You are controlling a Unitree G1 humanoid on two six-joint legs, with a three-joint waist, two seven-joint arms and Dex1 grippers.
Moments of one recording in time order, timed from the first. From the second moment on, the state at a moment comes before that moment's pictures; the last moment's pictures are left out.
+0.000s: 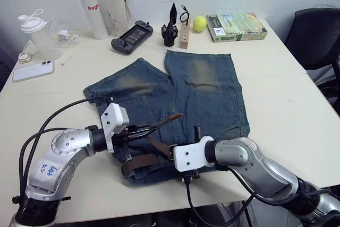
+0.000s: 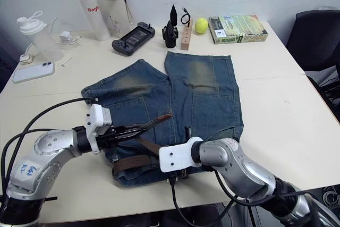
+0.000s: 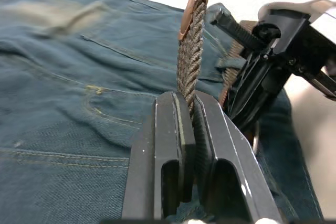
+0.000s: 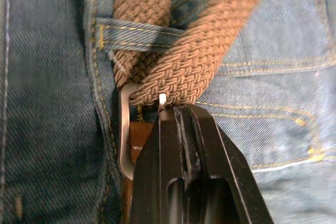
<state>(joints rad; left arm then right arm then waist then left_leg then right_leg) -0.21 0.69 0.03 -0.42 -0.54 0.51 -0.87 -0.42 -0.73 0.74 -0.63 -0.31 0.50 0.80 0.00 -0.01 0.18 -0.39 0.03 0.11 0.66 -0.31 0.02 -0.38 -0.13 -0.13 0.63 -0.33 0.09</state>
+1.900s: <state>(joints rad) -1.08 0.10 -0.23 0.71 -0.09 -0.05 -1.17 -0.18 -0.69 0.56 -0.66 -0.48 0.42 0.81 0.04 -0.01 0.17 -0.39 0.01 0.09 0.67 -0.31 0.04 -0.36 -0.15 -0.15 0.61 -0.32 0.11</state>
